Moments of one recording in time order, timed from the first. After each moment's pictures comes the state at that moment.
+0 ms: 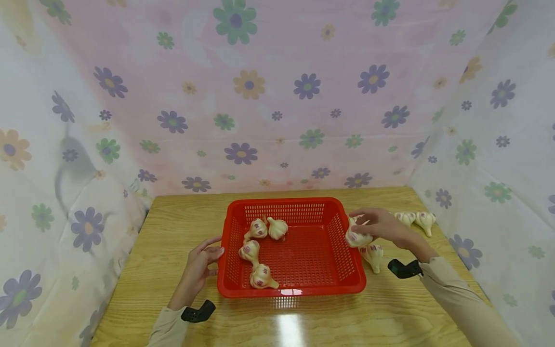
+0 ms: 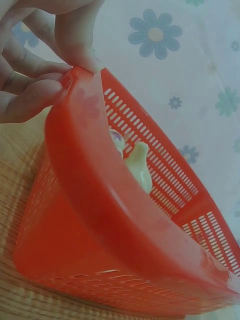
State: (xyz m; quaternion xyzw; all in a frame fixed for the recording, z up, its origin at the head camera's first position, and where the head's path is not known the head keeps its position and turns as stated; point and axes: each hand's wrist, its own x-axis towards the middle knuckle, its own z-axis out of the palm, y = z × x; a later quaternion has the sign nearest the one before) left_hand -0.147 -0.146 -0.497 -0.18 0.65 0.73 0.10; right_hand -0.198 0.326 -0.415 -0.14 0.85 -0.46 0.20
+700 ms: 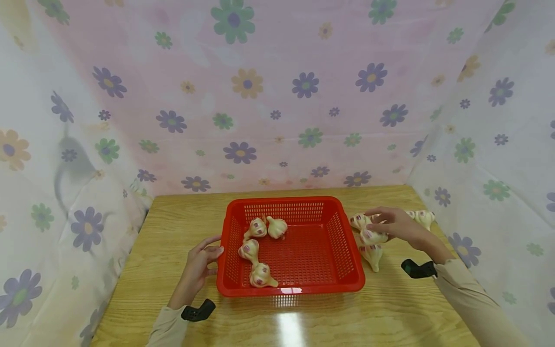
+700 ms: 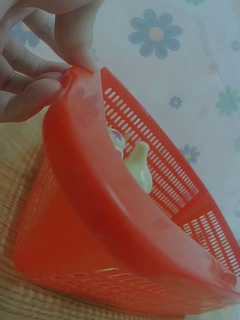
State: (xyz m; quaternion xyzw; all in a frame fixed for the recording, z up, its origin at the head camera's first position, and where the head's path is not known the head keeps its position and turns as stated) left_hand -0.147 -0.145 -0.497 -0.18 0.65 0.73 0.10; right_hand -0.193 0.363 -0.421 -0.11 0.87 -0.45 0.18
